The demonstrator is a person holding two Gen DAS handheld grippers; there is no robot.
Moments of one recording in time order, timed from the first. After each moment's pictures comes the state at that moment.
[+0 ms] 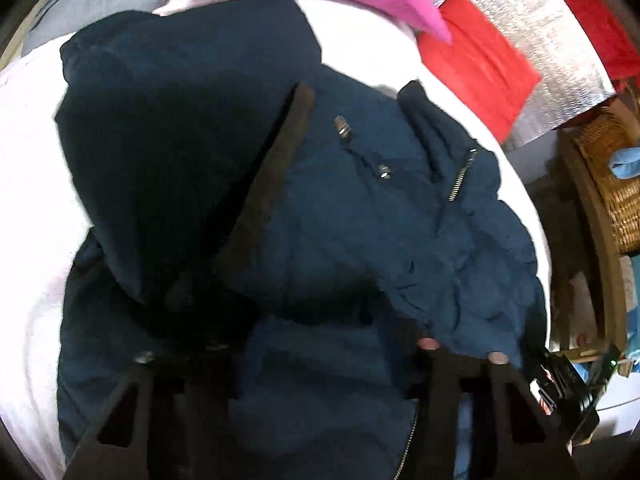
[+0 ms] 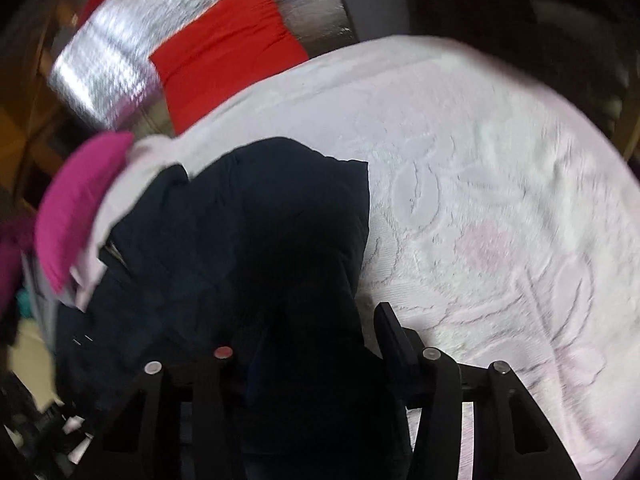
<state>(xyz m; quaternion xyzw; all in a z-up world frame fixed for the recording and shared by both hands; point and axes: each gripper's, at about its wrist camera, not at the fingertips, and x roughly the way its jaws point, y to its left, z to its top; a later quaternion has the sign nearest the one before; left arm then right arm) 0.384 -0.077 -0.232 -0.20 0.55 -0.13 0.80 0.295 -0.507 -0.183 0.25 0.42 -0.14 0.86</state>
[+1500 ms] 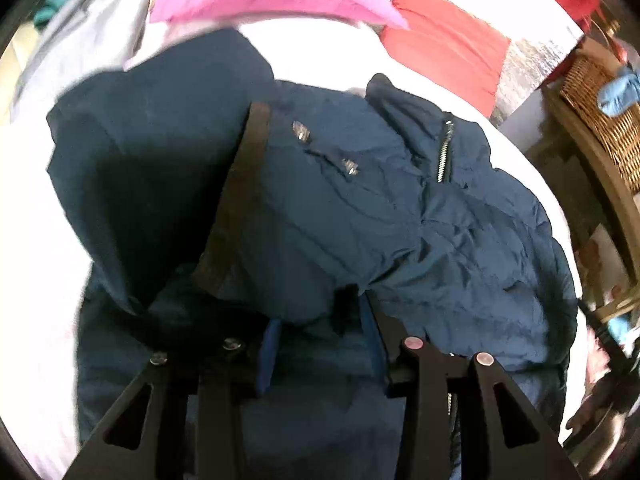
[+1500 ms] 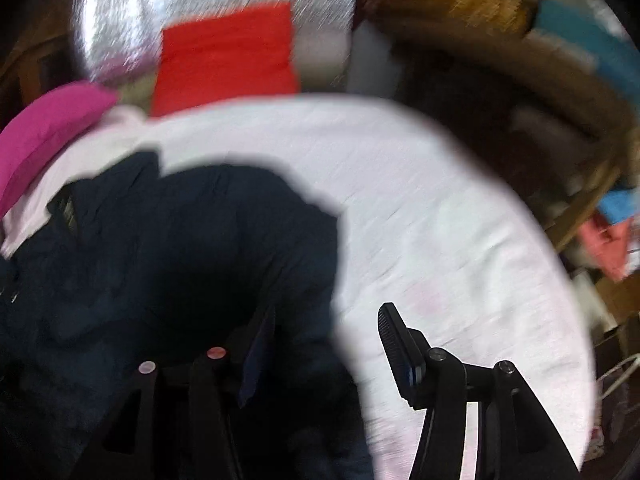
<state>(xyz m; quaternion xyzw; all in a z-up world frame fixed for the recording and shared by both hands) 0.368 -0.099 -0.217 -0.10 0.50 -0.15 0.85 0.289 -0.466 -0.152 0.06 0.37 -0.27 0.89</state>
